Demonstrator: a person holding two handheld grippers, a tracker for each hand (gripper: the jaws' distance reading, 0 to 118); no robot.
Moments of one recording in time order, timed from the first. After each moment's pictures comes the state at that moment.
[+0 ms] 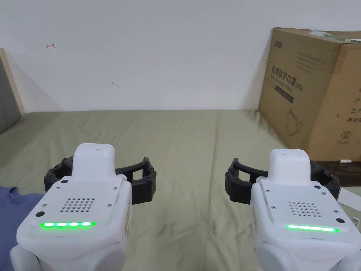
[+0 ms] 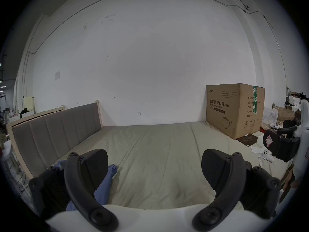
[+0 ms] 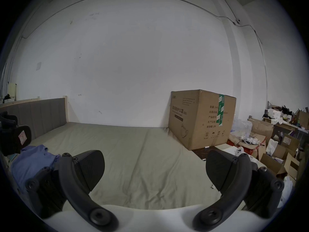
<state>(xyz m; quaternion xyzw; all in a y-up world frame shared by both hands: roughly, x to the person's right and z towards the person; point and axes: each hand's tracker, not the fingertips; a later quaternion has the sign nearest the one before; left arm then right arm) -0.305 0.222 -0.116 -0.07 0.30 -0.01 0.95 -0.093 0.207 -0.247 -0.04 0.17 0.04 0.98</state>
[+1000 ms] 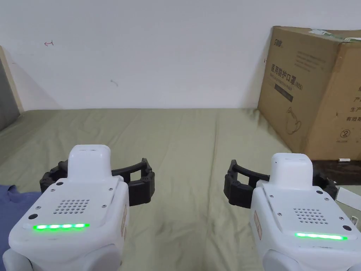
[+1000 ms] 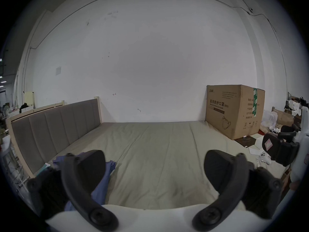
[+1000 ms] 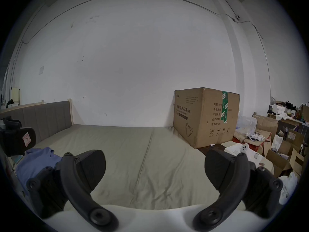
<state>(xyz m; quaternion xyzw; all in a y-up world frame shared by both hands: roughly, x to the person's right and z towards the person) -0.305 0.222 -0.110 -0.07 0.29 0.01 0.95 -0.085 0.203 -0.242 -0.04 0.20 0.02 0.98</state>
